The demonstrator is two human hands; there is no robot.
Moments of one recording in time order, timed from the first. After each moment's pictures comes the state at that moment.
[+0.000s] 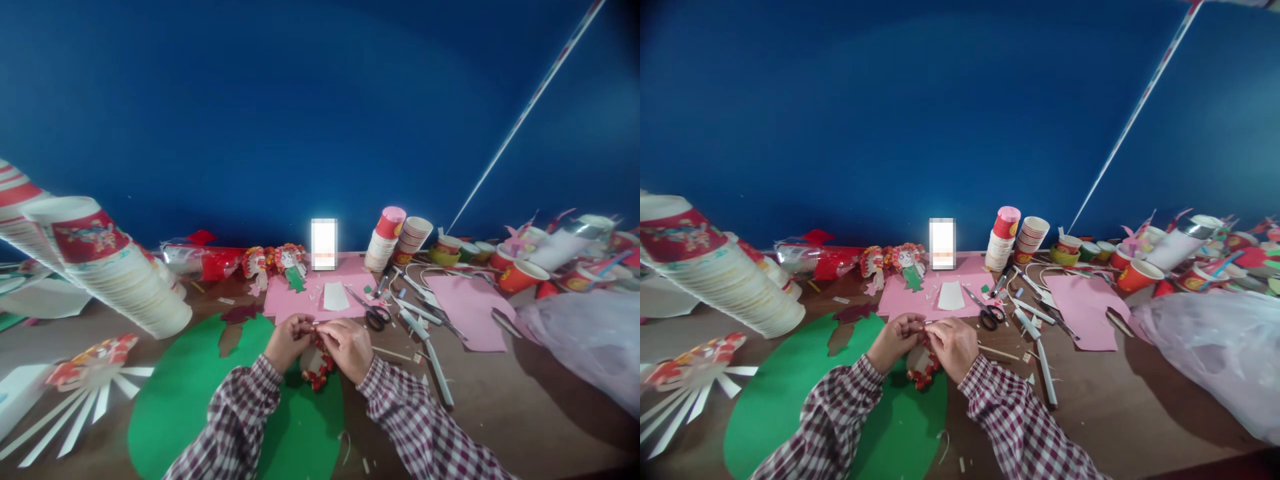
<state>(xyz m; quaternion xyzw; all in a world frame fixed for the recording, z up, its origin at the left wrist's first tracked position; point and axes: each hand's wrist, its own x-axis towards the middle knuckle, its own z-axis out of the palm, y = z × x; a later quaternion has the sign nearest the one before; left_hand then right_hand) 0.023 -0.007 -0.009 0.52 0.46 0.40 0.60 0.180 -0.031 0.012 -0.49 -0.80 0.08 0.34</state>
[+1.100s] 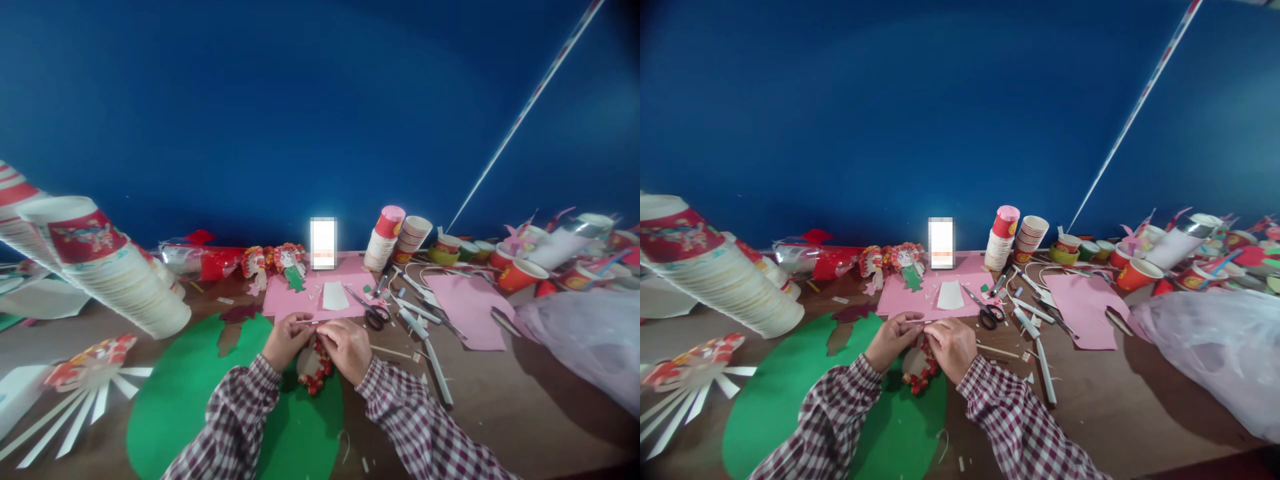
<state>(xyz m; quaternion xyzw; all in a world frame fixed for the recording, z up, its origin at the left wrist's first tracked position) 0.020 -0.009 -0.004 0.52 0.45 0.40 0.60 0.178 -0.034 0.015 -0.49 -0.81 0.08 0.33</state>
